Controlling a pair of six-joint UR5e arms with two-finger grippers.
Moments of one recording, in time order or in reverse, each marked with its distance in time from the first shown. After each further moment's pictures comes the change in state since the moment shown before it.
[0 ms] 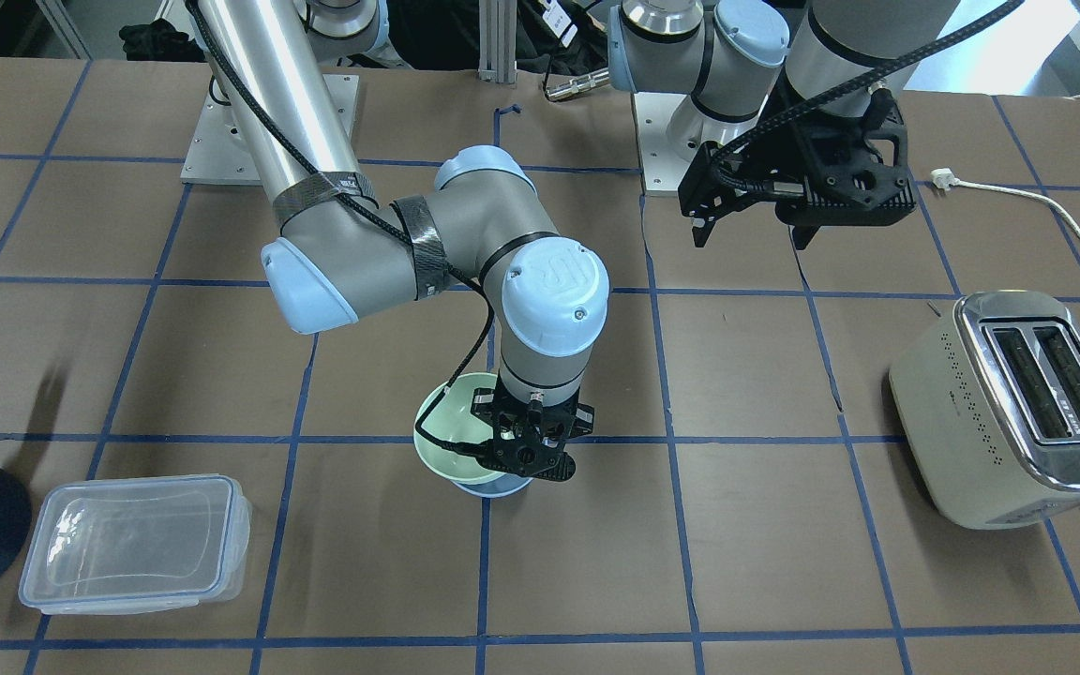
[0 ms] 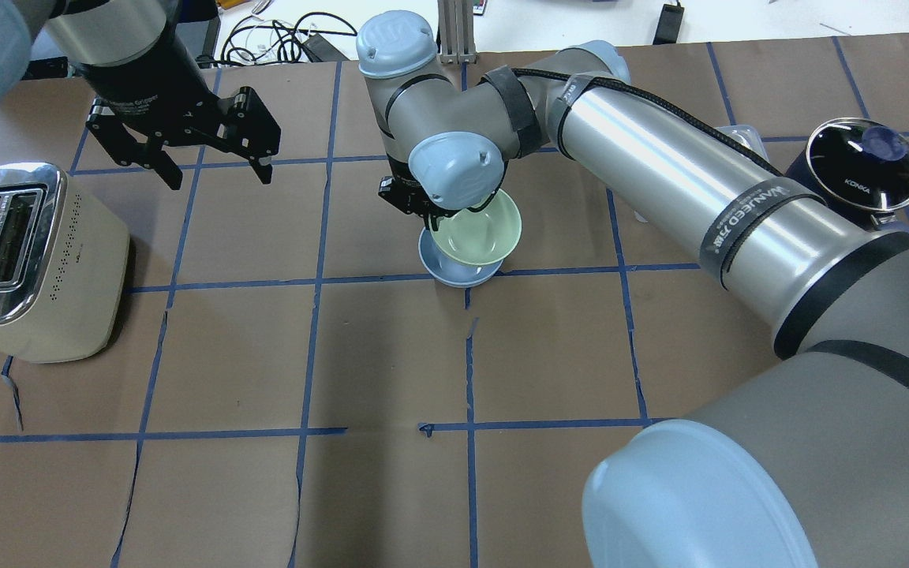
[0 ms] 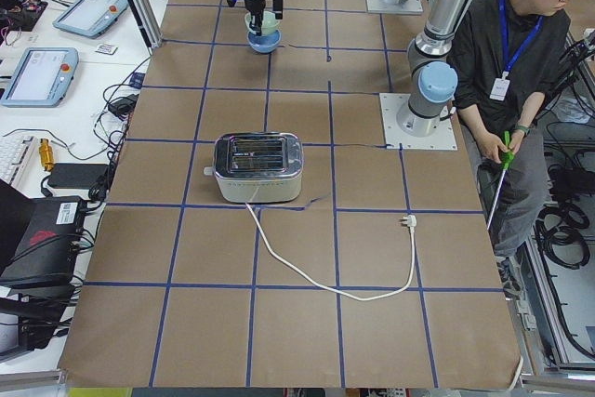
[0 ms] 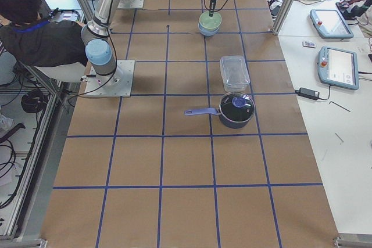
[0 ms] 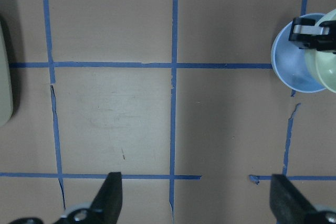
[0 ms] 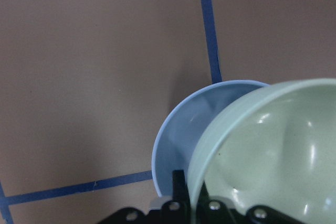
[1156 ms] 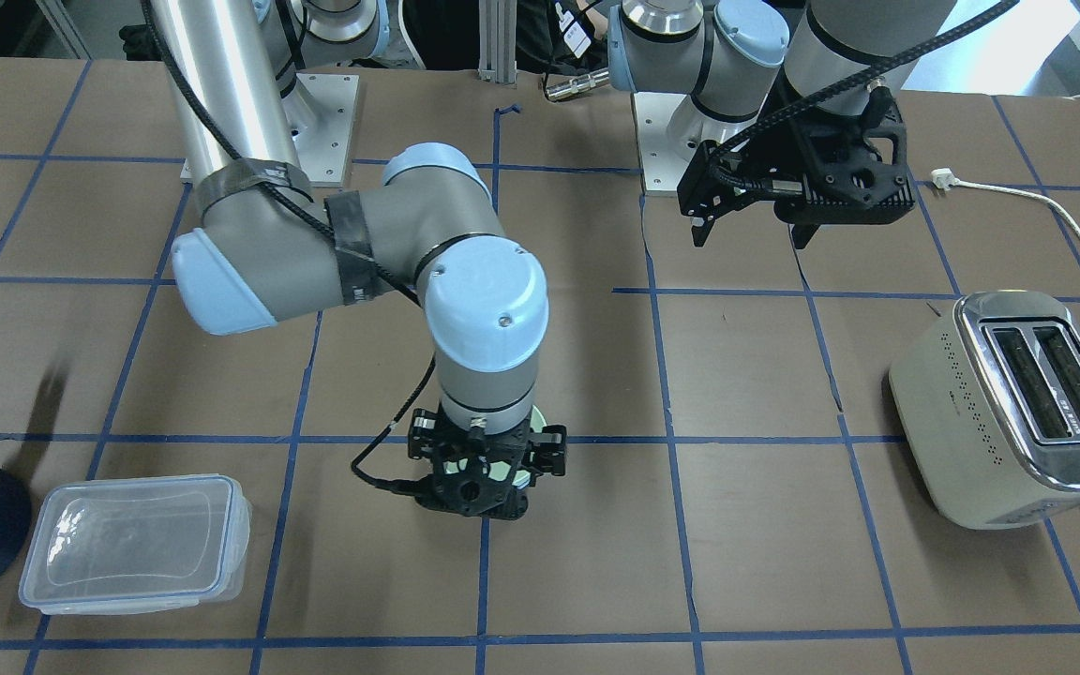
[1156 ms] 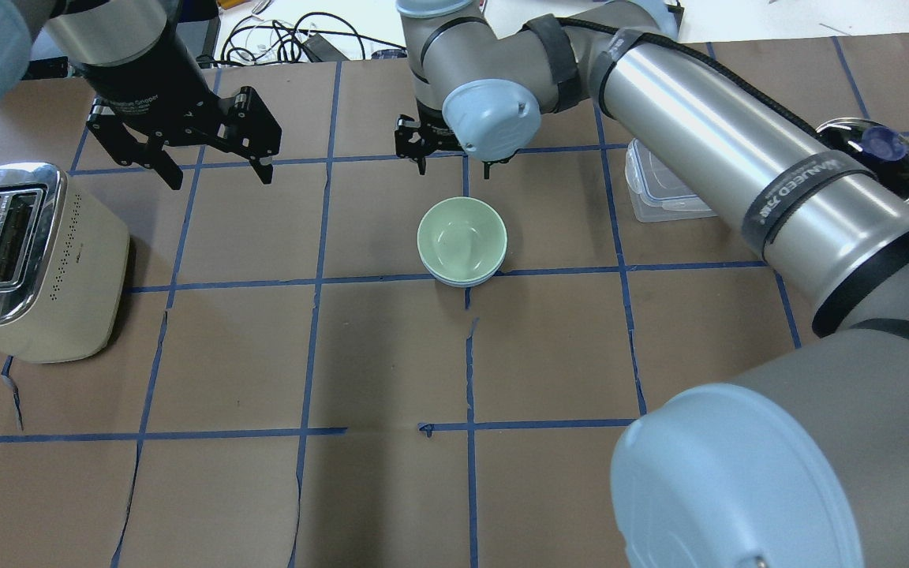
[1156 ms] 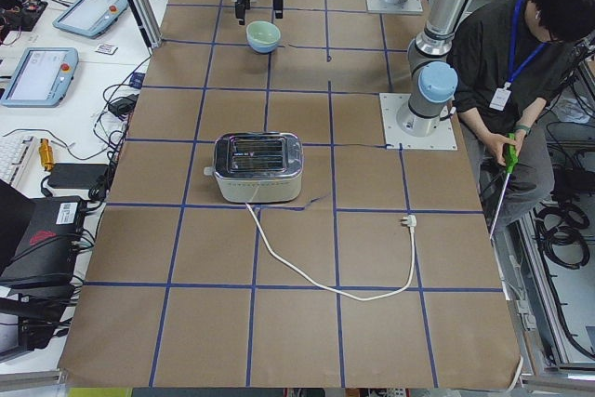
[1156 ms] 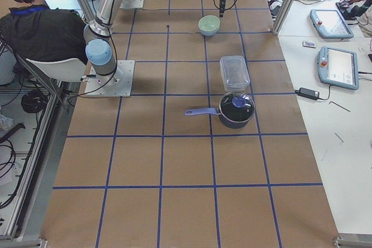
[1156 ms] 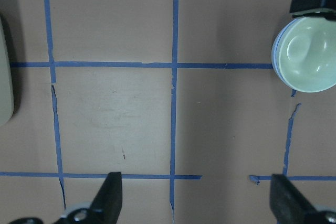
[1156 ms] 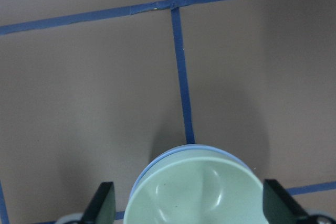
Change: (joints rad) left arm -0.002 0.001 0.001 0.000 0.001 -0.001; right arm -0.105 -0.033 -0.069 0.019 -0.005 -0.137
